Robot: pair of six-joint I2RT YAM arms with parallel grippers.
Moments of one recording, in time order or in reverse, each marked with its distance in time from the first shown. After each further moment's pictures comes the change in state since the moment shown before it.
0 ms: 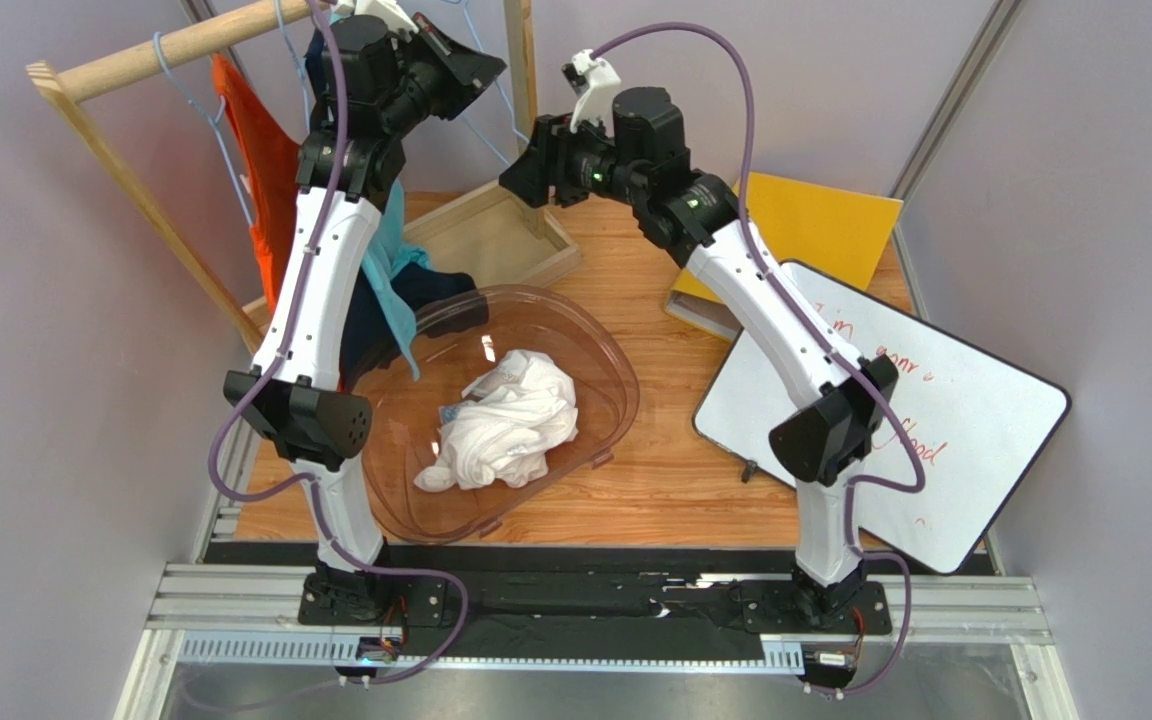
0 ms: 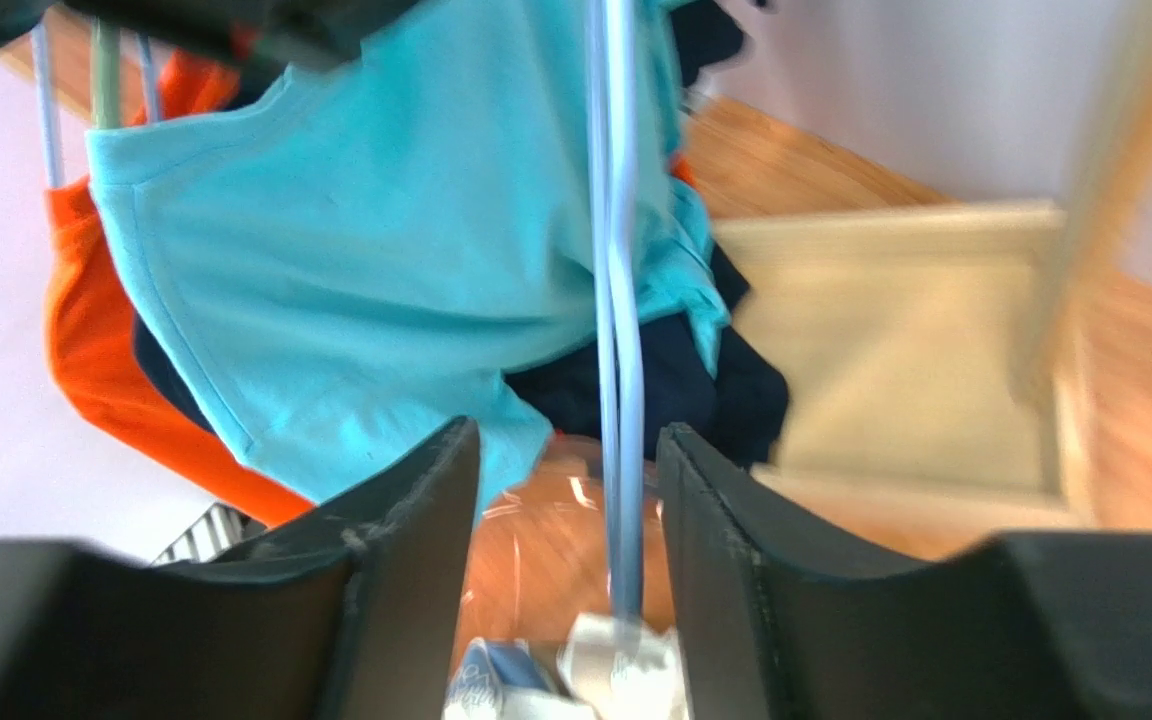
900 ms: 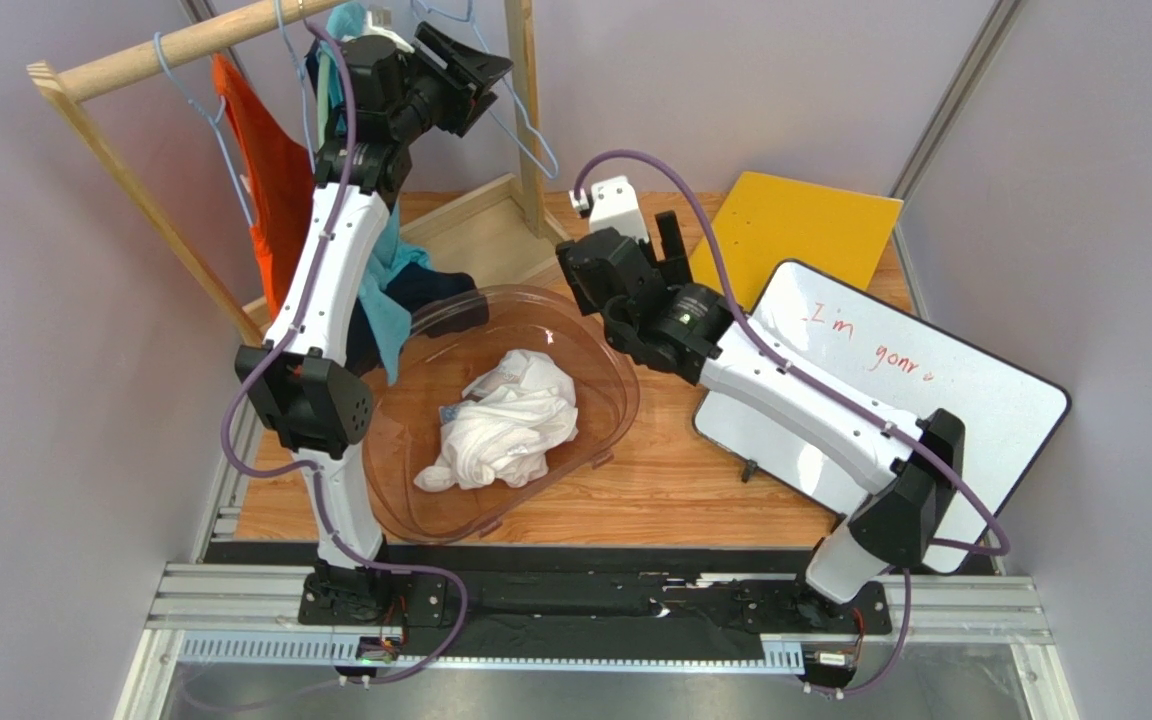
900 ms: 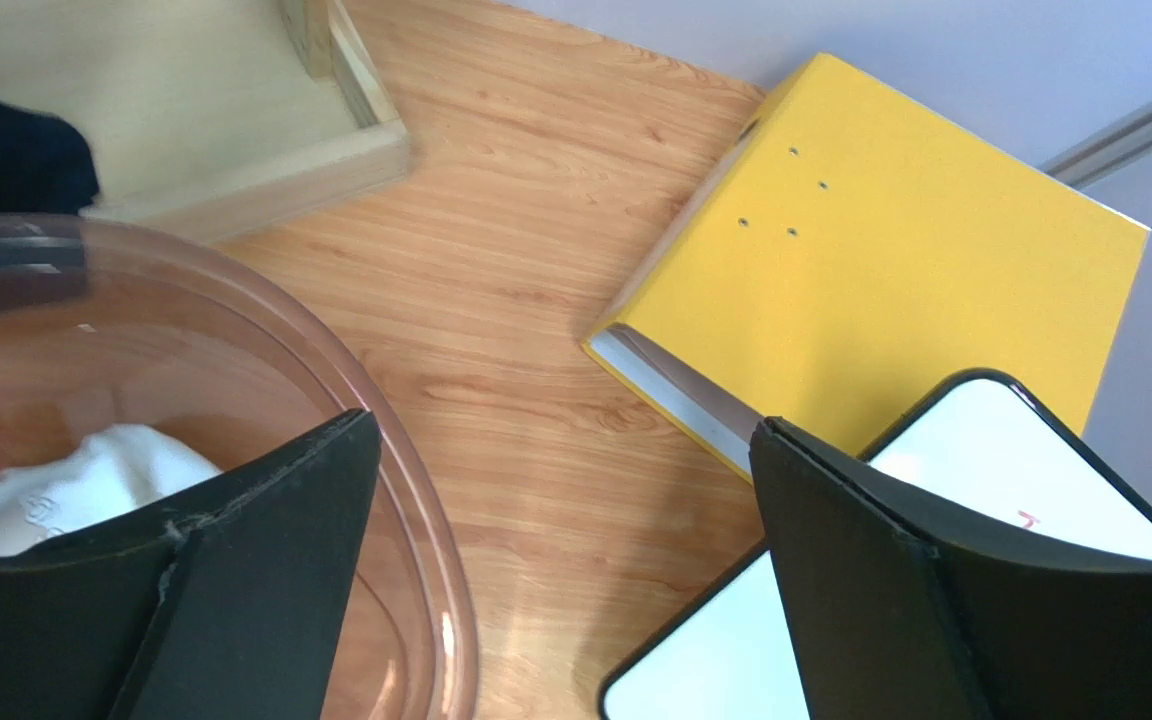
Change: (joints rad) left arm 0.057 0.072 -0.119 0.155 0.043 -0.297; right arm 0.282 -0.385 -0.589 -0.214 1.176 -0.206
